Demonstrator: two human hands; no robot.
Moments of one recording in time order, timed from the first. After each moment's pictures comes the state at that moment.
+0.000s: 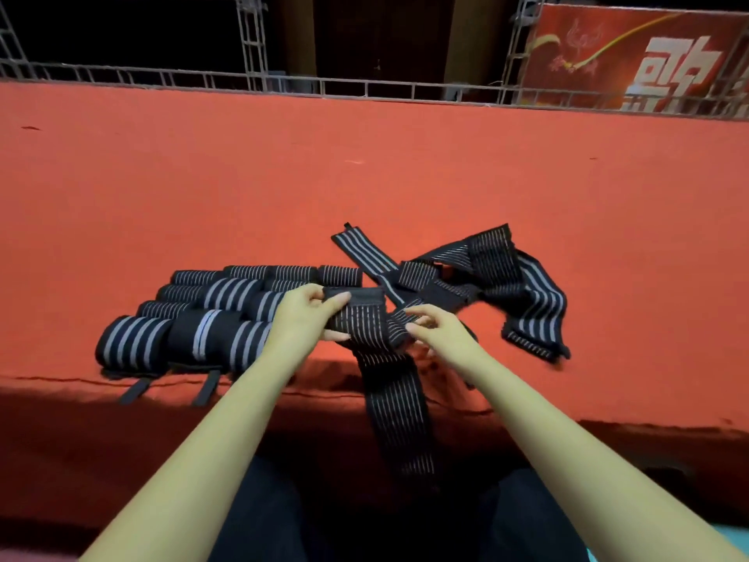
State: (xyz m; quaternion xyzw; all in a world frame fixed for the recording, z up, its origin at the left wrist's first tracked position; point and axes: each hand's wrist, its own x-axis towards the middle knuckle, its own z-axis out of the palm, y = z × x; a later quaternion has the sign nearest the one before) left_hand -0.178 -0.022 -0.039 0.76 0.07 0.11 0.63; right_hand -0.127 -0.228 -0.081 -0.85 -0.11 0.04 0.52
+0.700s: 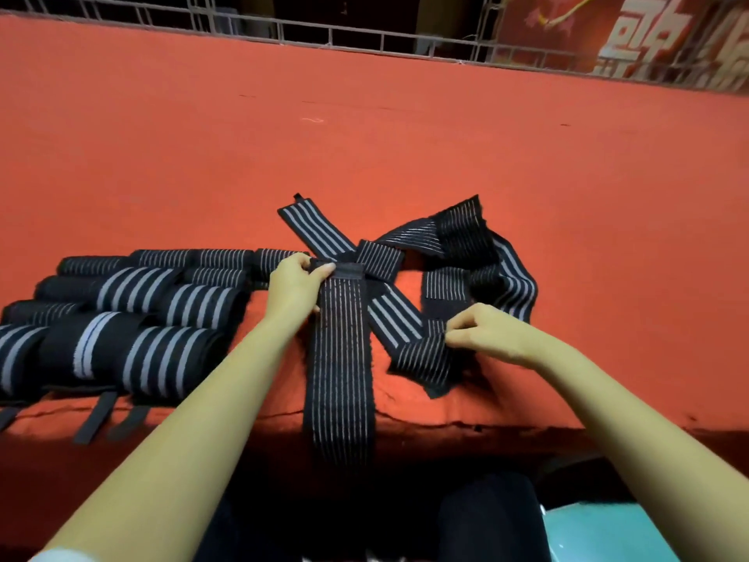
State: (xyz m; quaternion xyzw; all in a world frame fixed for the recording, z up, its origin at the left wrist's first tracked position) left_hand -0.061 -0.062 -0.078 0.86 0.12 0.12 0.47; right_hand -0.095 -0.332 -0.053 -0.92 -0.16 0.18 0.31
